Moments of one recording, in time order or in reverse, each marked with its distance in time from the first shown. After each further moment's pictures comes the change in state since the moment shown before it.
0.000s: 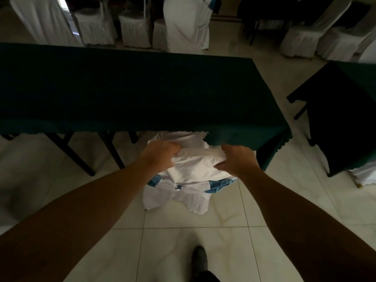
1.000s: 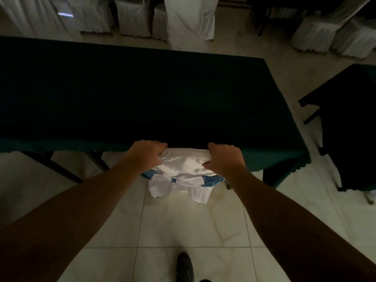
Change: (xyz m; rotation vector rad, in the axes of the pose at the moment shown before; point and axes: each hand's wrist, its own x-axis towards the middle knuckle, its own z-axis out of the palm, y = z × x) left_hand 0.153 -0.121 0.045 0.028 0.008 -0.014; right_hand 0.189 0.000 0.017 -0.028 -0.005 -0.116
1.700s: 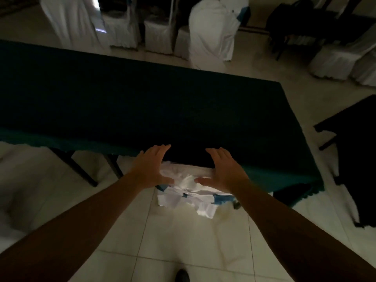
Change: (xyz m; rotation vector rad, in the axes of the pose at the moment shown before) left_hand -0.050 -0.007 -0.017 -0.302 -0.059 -0.292; right_hand 0.002 -0.035 -0.027 0.261 -0.111 -0.105
